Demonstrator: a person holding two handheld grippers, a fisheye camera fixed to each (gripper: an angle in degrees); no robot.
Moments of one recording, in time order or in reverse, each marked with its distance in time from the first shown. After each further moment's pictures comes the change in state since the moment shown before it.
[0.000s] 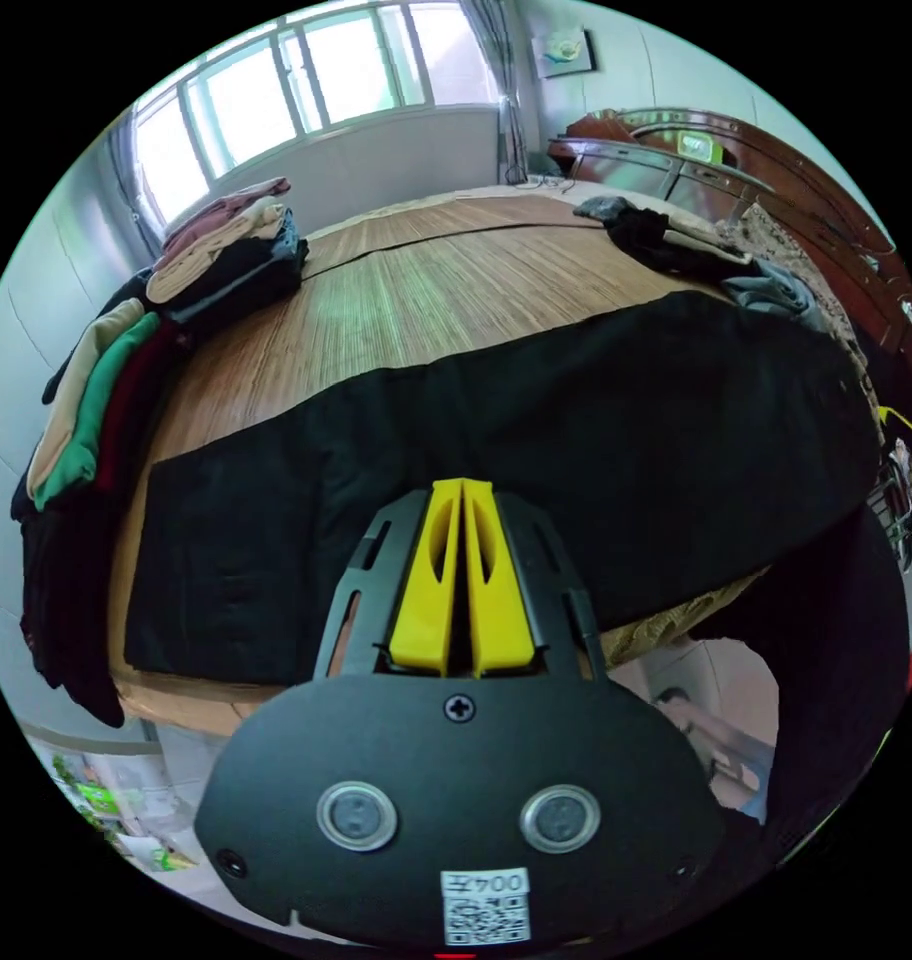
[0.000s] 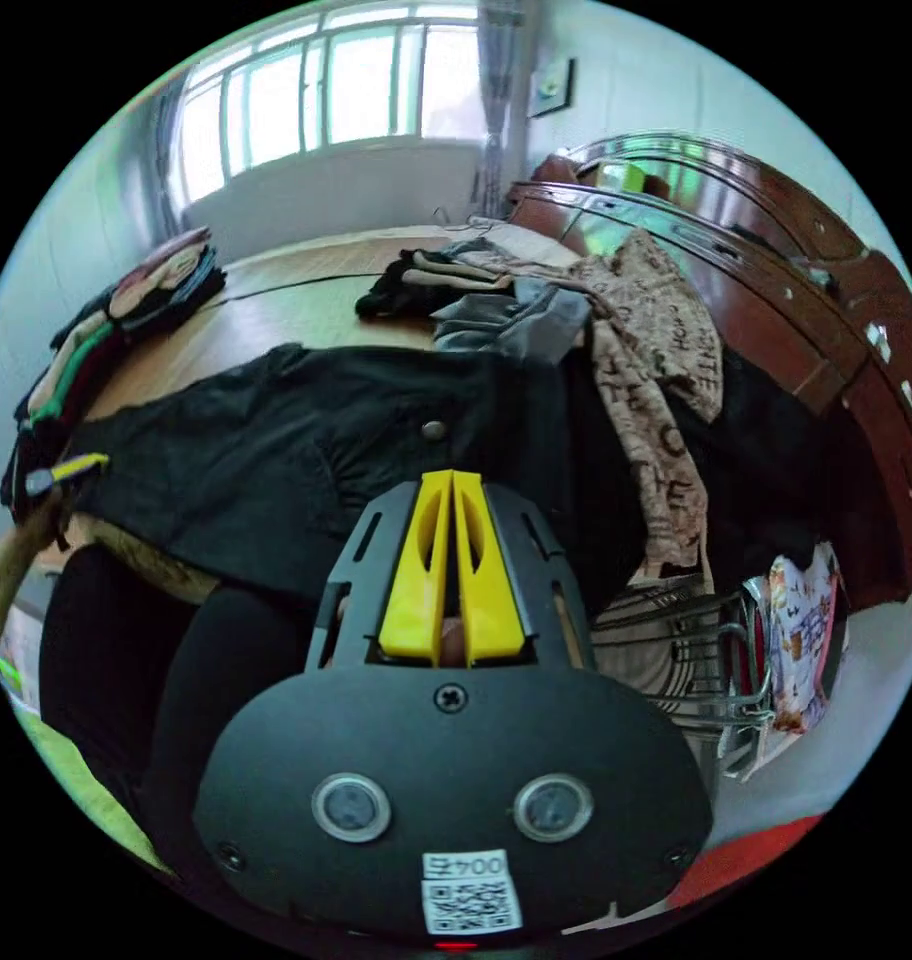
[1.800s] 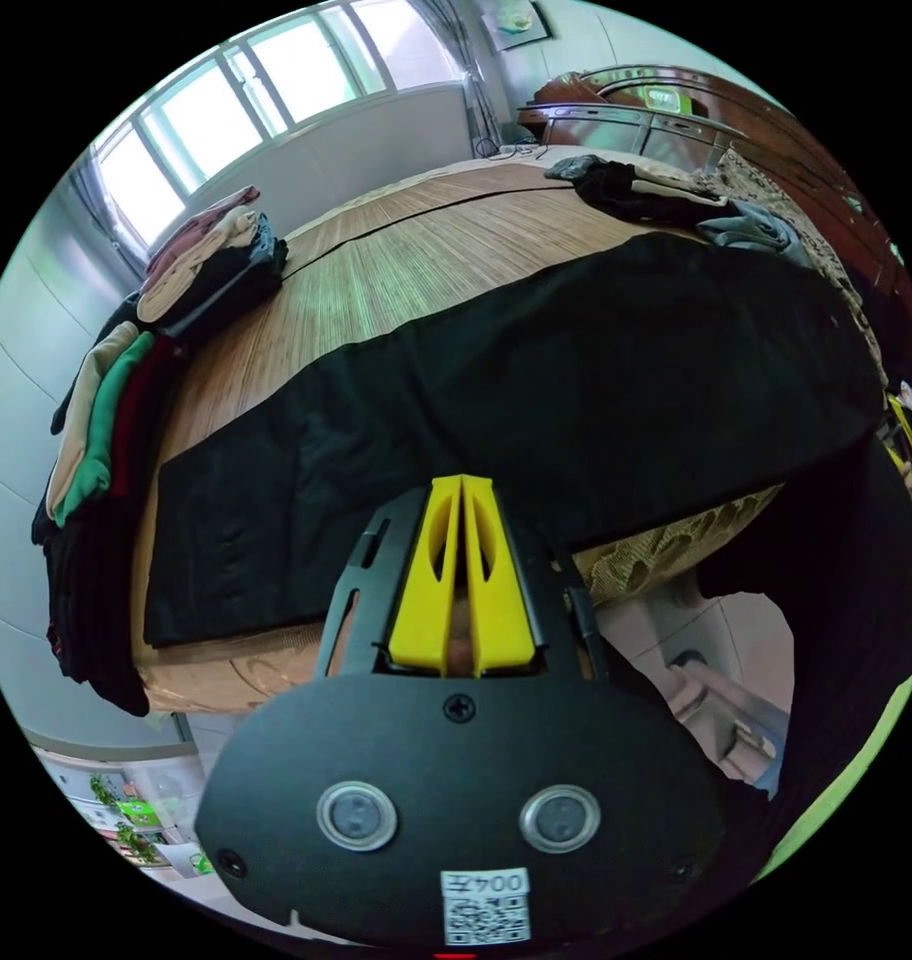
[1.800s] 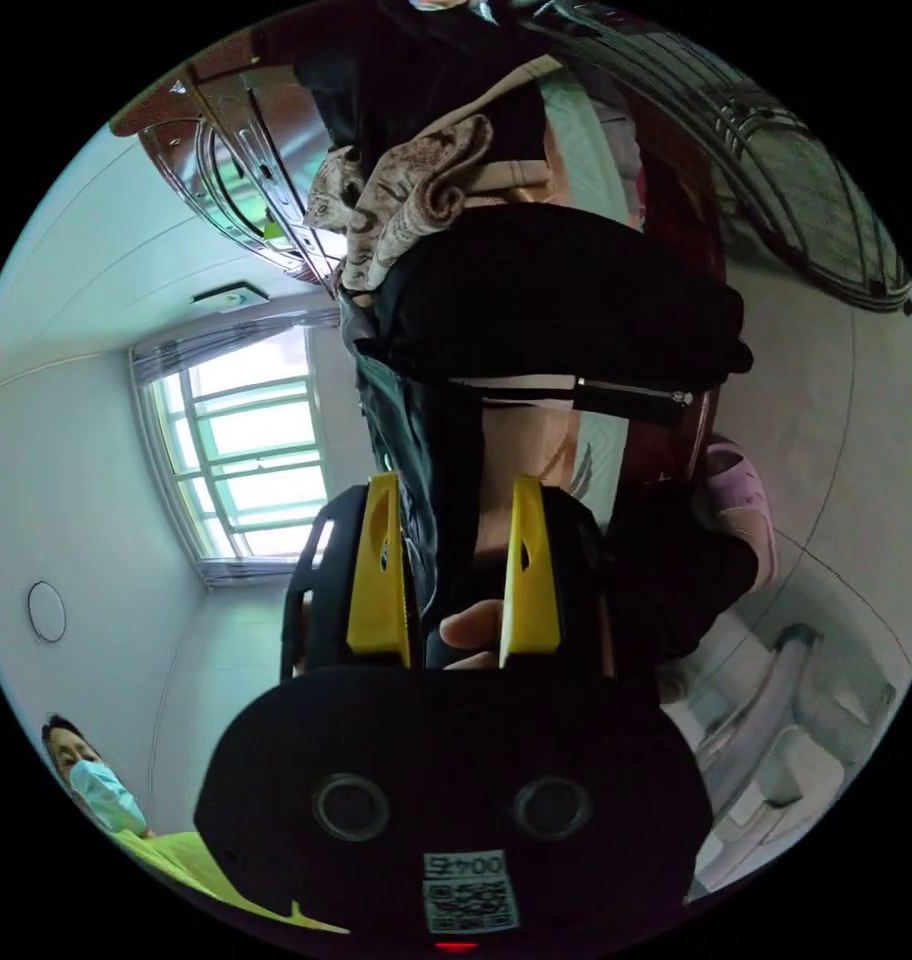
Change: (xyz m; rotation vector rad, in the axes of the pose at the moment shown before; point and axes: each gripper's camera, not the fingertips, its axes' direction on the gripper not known) left arm 0.253 0.111 0.140 -0.059 -0.048 0.080; right arm 0.198 0.211 0.080 0.105 -0.970 1.212
